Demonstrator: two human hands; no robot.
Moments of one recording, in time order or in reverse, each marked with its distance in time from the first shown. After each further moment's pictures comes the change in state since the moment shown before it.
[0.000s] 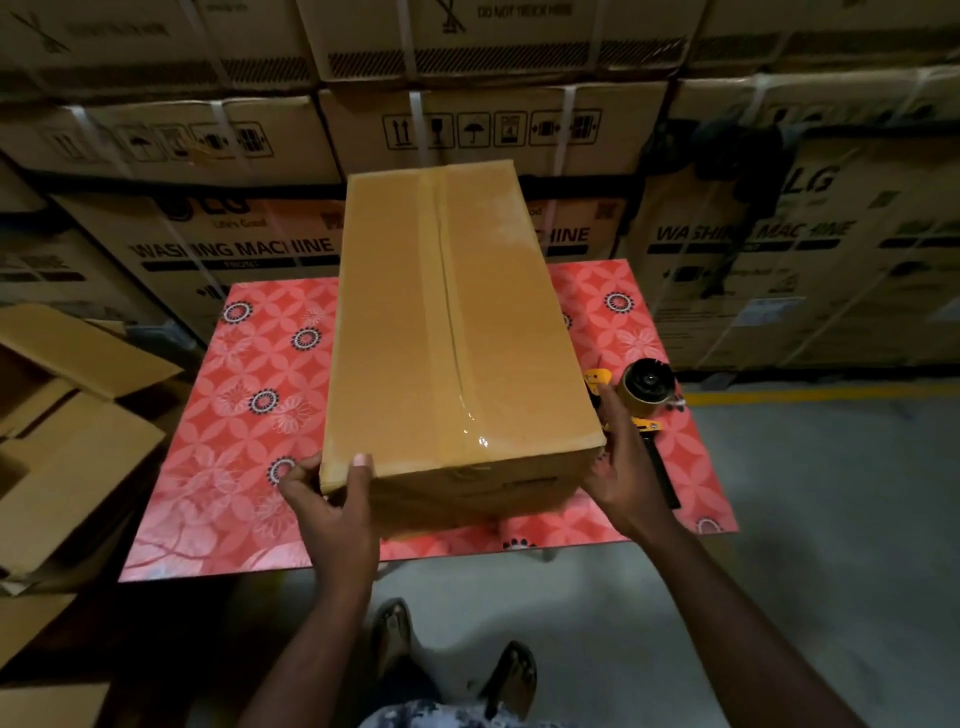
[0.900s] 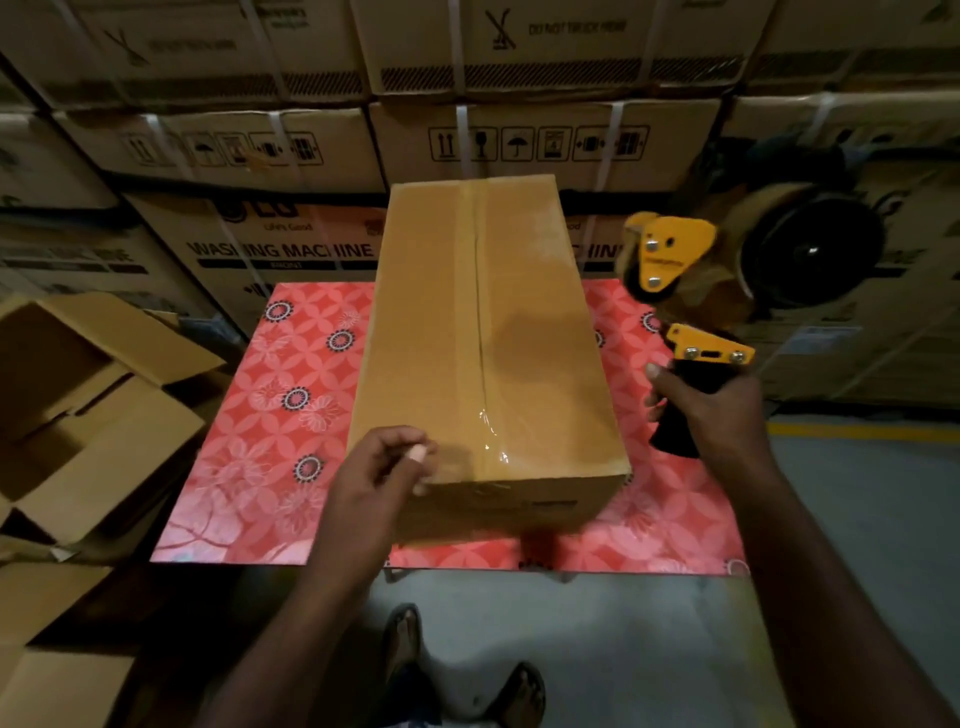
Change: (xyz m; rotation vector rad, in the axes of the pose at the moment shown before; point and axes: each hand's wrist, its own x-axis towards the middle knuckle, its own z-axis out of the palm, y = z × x) left_hand -0.006 0.079 -0.006 0.096 -0.464 -0.018; right_hand 0.062 -0.094 -0.074 0.384 0.244 0.141
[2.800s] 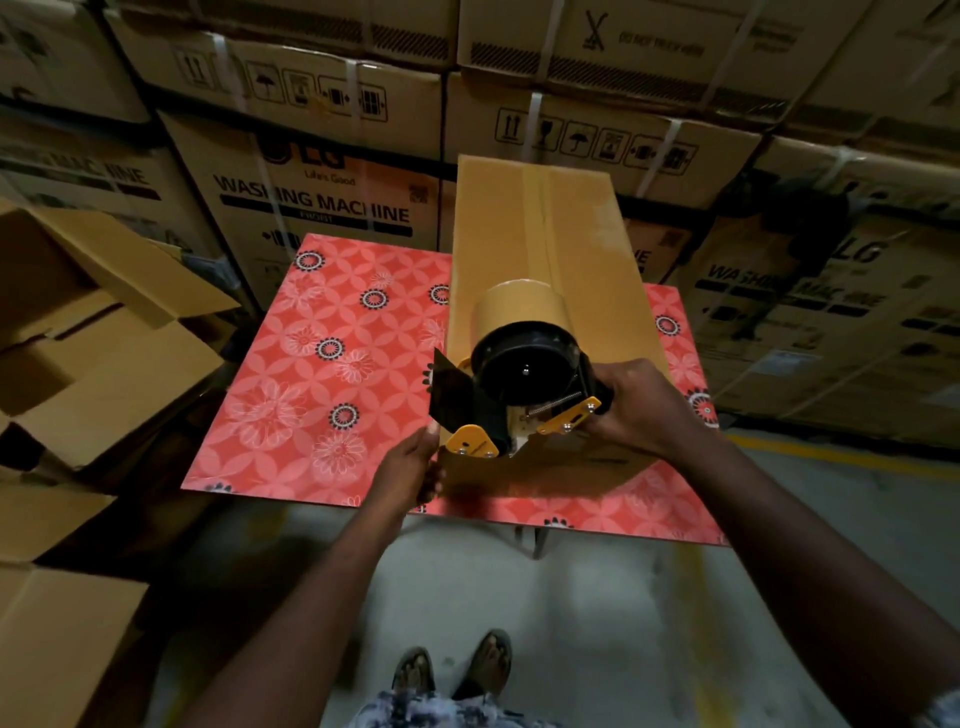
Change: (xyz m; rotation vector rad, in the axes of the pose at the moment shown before) left_hand 0.034 -0.128 -0.059 -0.212 -0.092 -0.493; right_hand -0.046 -0.024 0.112 -0.753 -0.629 -0.670
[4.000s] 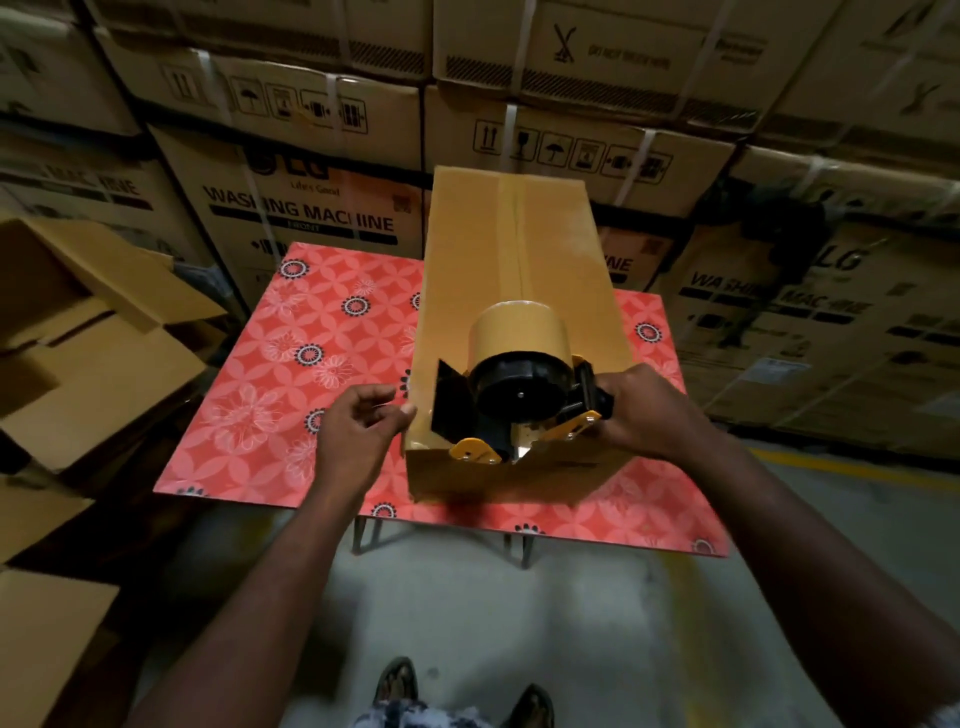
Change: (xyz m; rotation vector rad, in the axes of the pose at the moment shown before) left_hand -0.025 0.047 0.014 -0.019 0.271 0.515; right_hand -0.026 0.036 -0.038 -0.108 -0.108 0.072
